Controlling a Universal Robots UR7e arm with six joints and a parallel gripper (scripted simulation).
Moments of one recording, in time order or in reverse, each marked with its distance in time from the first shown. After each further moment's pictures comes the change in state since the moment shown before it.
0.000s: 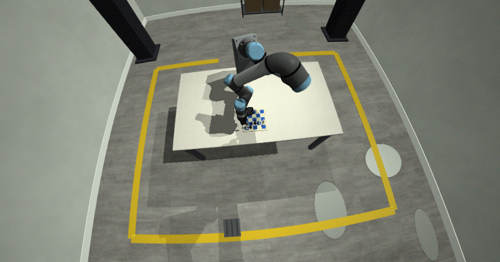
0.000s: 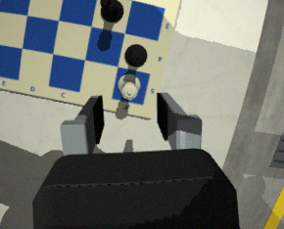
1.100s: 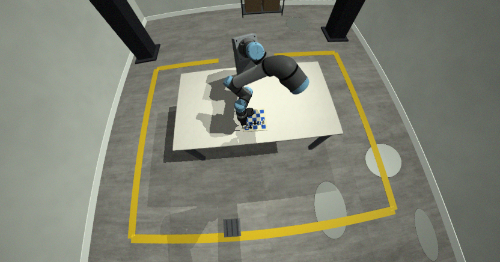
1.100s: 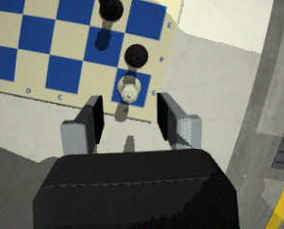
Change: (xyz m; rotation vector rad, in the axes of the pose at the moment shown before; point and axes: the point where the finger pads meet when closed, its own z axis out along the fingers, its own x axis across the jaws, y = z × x) arm 0.000 0.000 0.013 0.000 0.000 0.000
